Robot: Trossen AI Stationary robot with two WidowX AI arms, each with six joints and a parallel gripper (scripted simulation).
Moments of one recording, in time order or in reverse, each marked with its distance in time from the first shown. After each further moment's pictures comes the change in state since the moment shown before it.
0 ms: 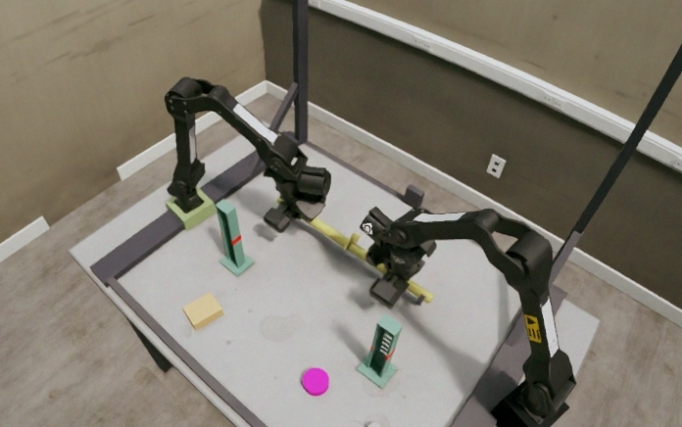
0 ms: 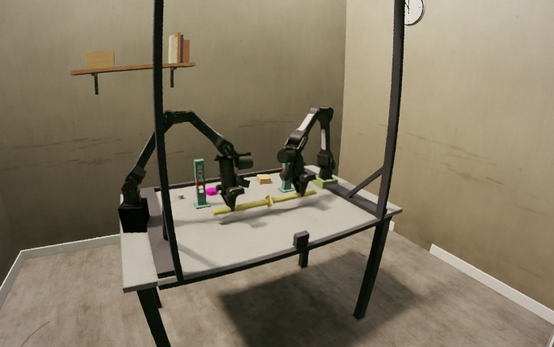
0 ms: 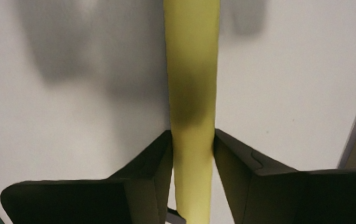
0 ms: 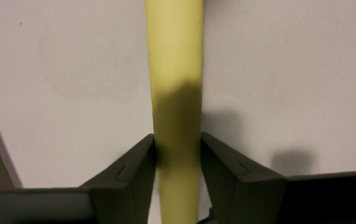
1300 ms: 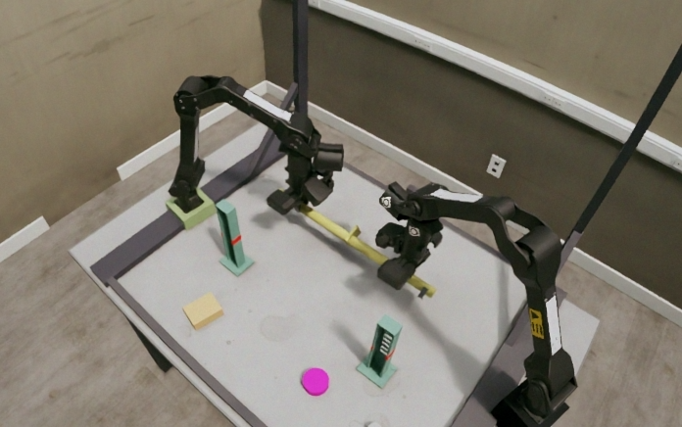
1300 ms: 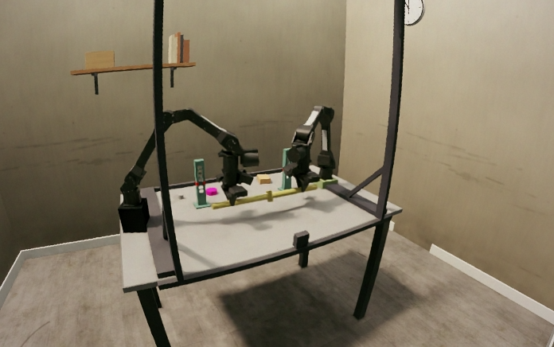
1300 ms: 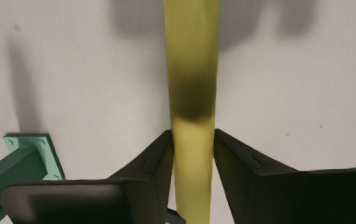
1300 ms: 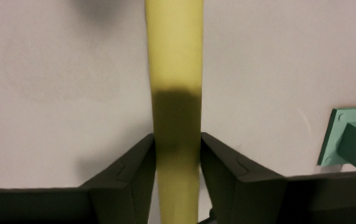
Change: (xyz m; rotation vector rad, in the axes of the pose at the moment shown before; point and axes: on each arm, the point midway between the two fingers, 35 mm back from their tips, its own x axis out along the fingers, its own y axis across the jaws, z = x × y) left arm -0.023 -0.015 0.000 -0.003 -0.005 0.297; right arm -0.022 0.015 -0.001 -0.006 -0.019 -0.295
